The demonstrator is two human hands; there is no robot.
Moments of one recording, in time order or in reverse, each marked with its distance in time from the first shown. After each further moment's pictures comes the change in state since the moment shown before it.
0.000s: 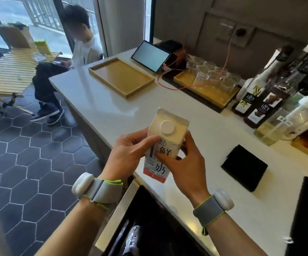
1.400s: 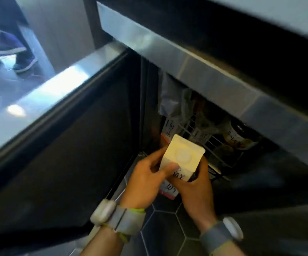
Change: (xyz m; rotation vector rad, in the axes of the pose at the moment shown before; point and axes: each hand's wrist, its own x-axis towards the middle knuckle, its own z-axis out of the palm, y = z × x) left_hand -0.145 -0.550 0.013 0.005 0.019 -0.160; right_hand -0.208 0.527 0.073 0.174 0.055 0.260
